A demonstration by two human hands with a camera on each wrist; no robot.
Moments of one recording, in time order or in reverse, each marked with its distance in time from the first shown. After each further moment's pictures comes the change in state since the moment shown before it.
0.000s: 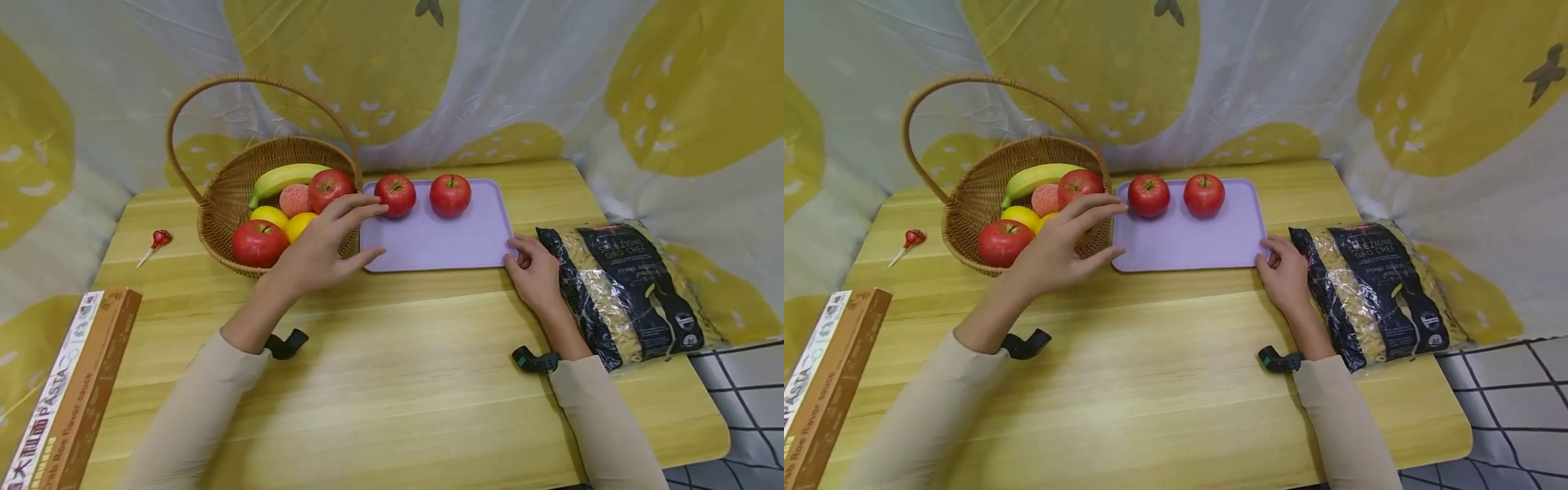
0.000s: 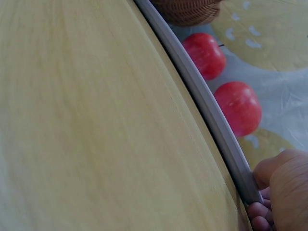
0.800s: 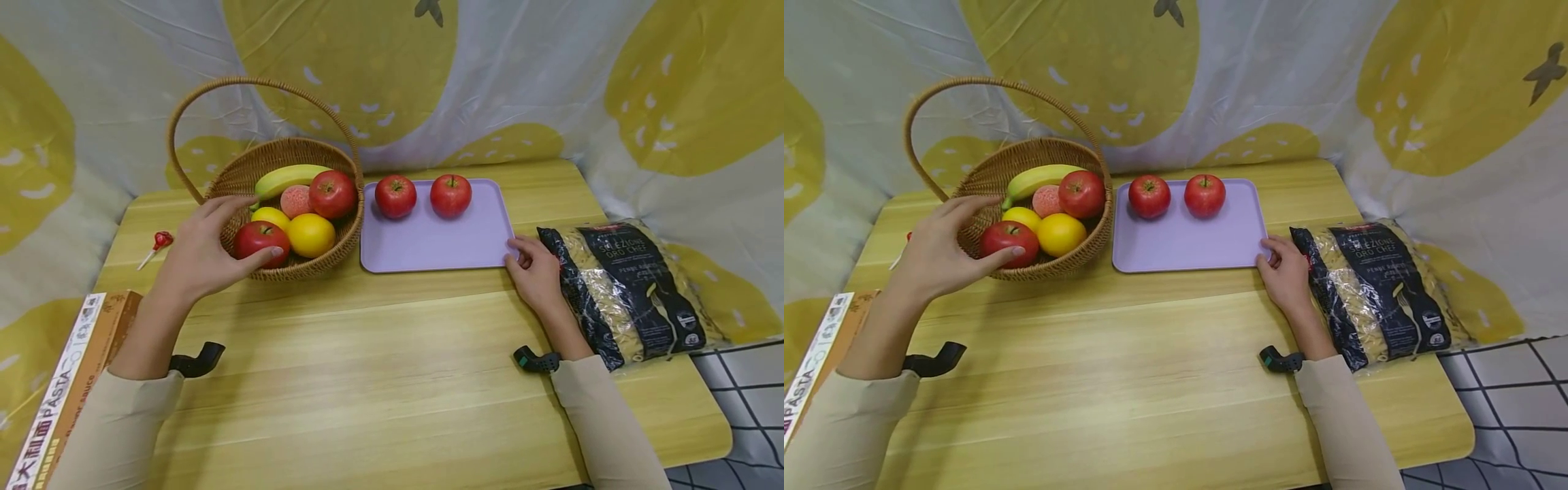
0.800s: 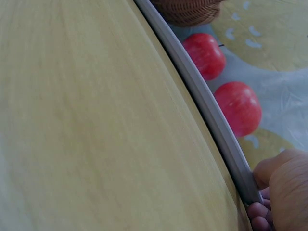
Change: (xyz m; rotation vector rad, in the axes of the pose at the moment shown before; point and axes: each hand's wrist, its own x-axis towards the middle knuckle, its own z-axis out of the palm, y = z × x) left_hand -0.080 -0.042 -0.100 0.214 0.000 -0.542; right_hand 0.001 0.000 0.001 -0.011 0.002 0.005
